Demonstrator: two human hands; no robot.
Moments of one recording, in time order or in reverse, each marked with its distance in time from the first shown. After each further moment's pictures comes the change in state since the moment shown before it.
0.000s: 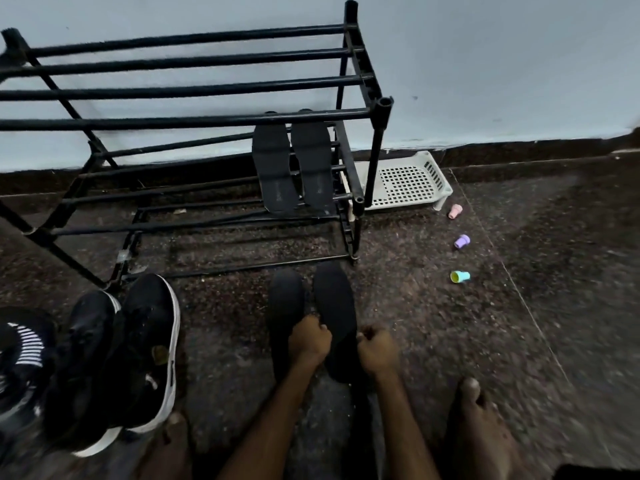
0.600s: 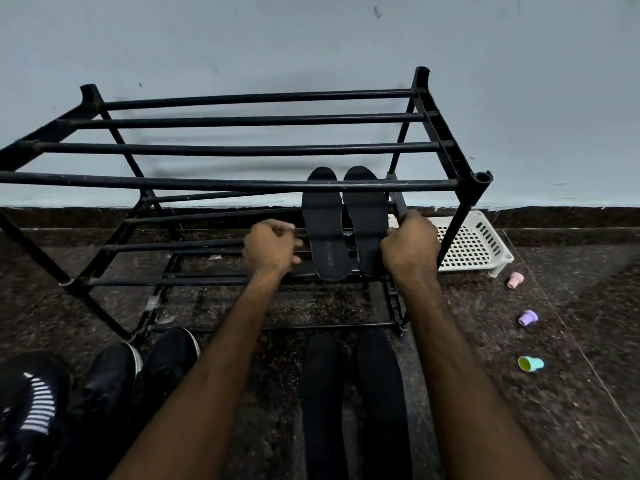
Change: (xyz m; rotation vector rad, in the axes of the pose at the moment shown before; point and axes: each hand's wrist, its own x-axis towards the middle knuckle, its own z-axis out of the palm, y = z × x) left_hand 0.104 0.079 -0.250 -0.615 0.486 0.255; right_hand 0.034 -0.274 -0.084 -0.077 0.497 -0.504
